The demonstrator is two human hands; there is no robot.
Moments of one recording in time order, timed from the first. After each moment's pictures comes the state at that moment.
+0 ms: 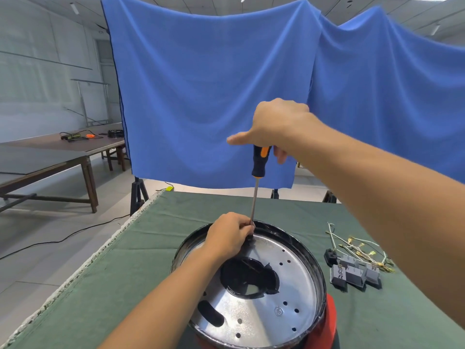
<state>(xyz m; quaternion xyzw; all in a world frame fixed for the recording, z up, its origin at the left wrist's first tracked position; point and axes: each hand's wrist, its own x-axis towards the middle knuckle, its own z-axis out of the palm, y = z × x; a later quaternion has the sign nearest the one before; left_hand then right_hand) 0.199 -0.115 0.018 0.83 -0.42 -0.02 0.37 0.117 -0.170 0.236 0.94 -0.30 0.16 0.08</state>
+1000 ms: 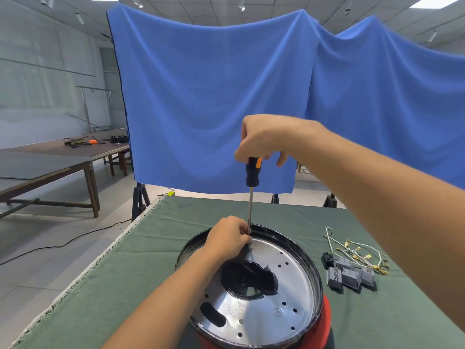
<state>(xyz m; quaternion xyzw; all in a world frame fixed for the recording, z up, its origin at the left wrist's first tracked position) 0.199 -0.116 0.023 0.85 -0.41 -0.03 0.33 0.102 -0.153 0.244 0.97 -0.22 0.08 -0.07</state>
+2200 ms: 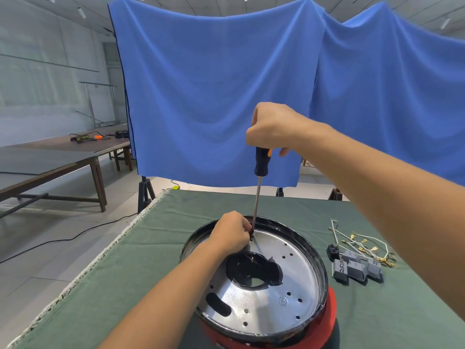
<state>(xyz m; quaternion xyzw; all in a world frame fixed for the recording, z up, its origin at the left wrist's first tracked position) 0.197 -0.113 0.019 0.85 -0.42 -0.04 0.33 0.102 -0.161 0.229 0.95 -0.23 0.19 -0.09</state>
